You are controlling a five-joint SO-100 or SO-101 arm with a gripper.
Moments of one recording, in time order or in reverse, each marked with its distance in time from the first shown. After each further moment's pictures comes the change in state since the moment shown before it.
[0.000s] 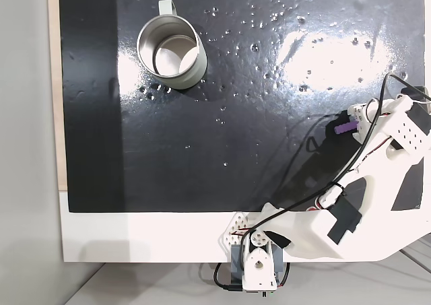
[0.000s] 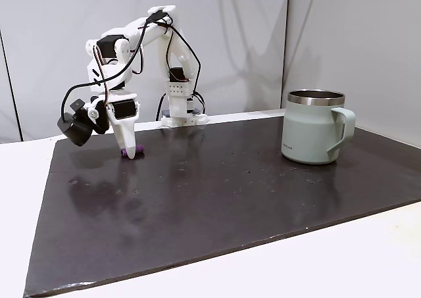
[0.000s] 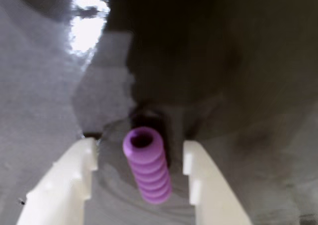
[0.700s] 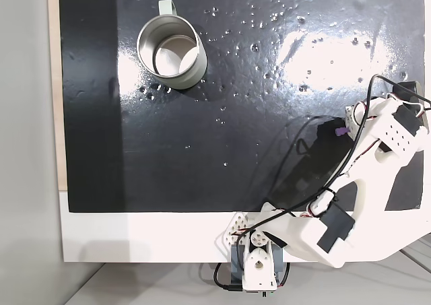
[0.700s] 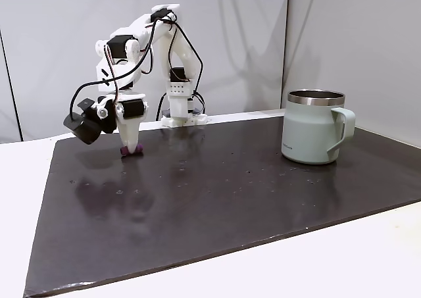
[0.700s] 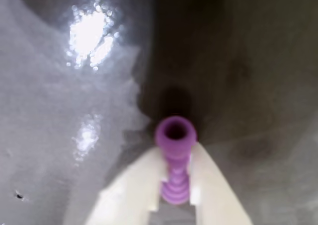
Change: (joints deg) arm -2.4 5.4 9.1 -6.5 -1.0
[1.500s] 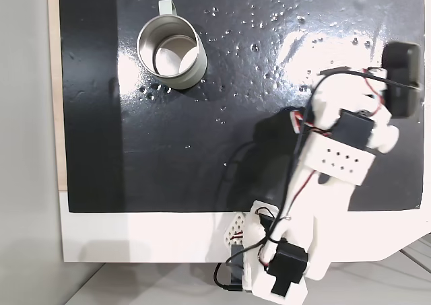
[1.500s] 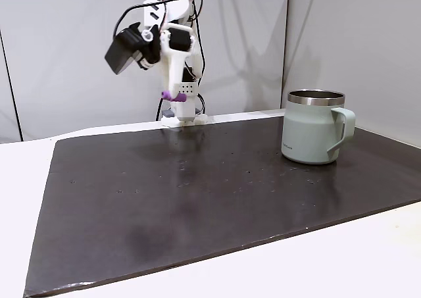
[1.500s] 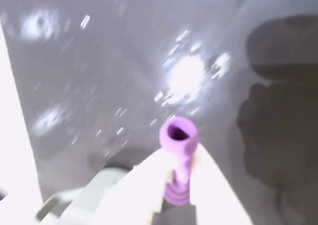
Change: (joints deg) arm -23.9 28.5 0.2 3.8 28.5
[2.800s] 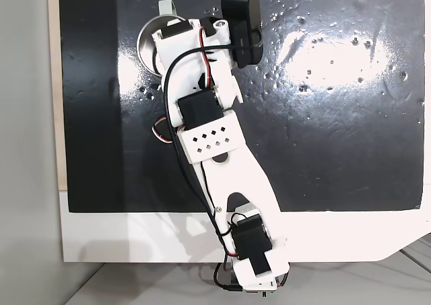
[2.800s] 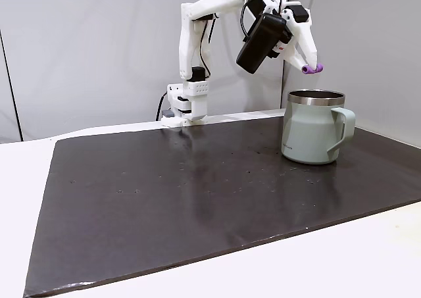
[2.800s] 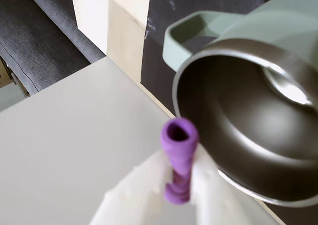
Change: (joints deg) arm -37.4 -10.9 -14.8 -15.9 33.0
